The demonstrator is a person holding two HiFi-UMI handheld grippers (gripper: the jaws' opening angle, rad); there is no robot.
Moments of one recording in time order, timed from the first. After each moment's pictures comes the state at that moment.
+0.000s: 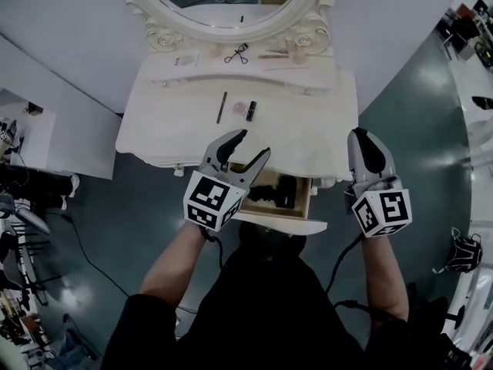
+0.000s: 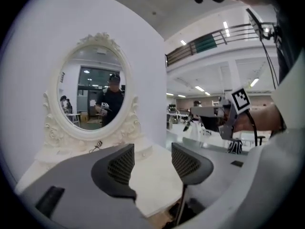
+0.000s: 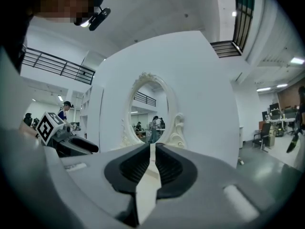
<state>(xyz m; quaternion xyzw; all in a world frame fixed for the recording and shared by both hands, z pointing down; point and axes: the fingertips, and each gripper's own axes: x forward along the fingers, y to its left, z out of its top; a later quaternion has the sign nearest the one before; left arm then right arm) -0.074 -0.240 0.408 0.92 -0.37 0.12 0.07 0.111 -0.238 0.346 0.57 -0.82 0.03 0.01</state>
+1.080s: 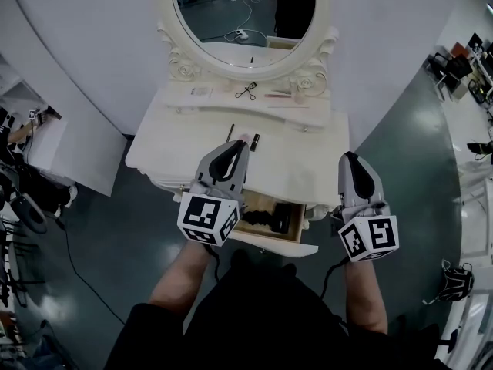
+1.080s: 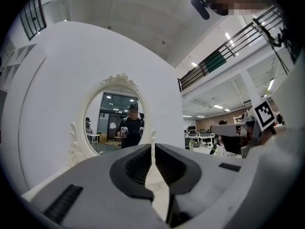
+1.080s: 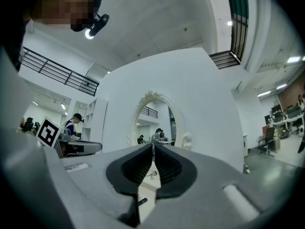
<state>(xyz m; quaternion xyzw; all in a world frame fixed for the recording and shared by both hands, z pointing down) -0.121 -0.225 0.283 0.87 -0.49 -0.03 0.01 0.076 -0.195 0.256 0.56 -0.83 -0.01 -0.05</state>
